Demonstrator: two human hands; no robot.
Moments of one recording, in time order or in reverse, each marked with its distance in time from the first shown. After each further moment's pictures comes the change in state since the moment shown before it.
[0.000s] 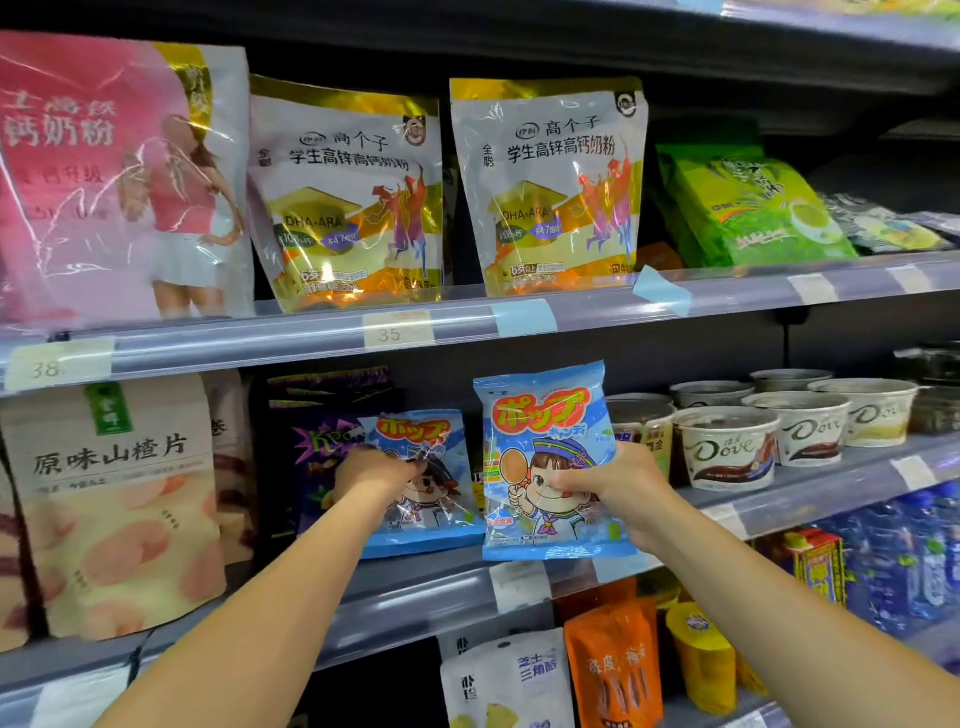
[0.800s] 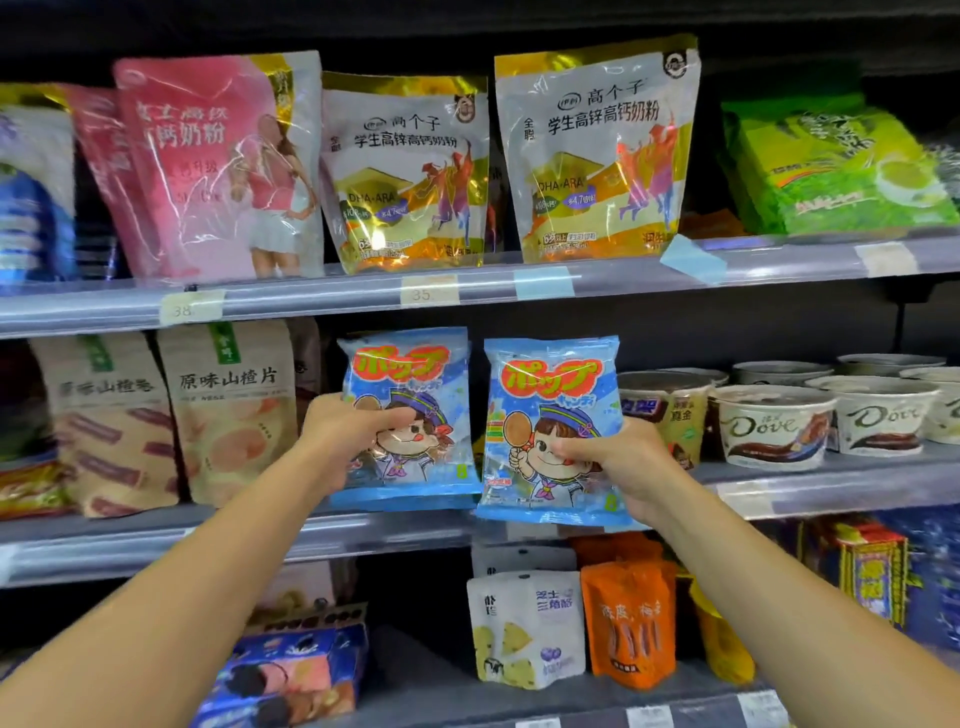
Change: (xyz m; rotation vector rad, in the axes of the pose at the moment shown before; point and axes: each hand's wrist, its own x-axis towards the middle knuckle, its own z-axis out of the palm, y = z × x) left_hand -0.098 -0.029 -0.083 -0.565 0.025 0.061; right_hand -0.025 0.001 -0.004 0.088 -0.246 0.007
